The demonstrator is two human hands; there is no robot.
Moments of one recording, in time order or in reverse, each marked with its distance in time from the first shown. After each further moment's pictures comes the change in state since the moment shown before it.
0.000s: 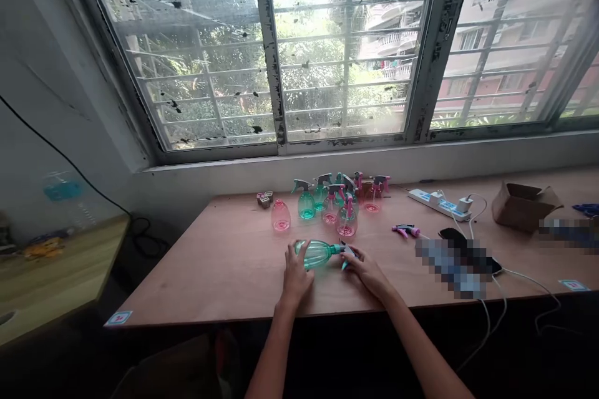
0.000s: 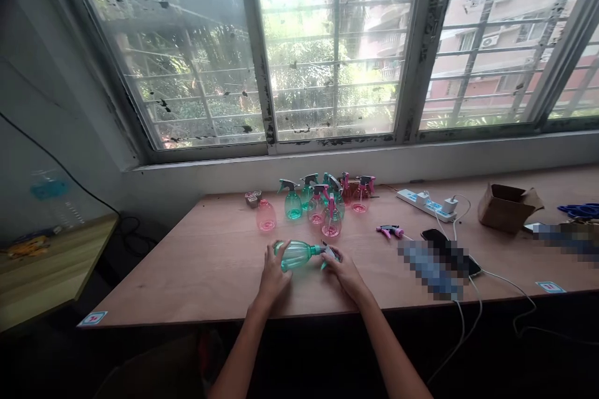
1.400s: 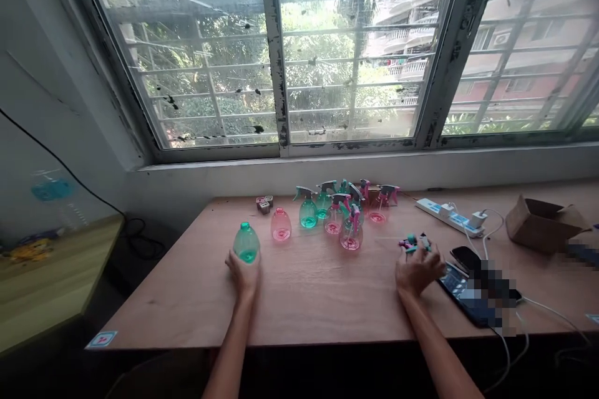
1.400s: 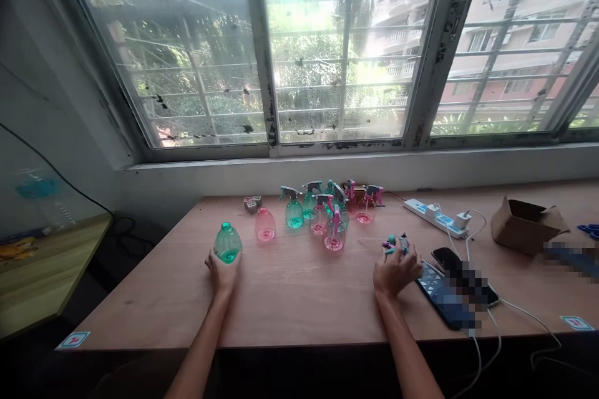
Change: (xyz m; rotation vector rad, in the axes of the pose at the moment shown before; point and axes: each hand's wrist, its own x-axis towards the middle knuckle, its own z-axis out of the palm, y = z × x) left_hand 0.050 -0.112 -0.077 0.259 0.616 -0.417; right_hand 0.034 -0.044 -0.068 -1.189 1.095 -0.467
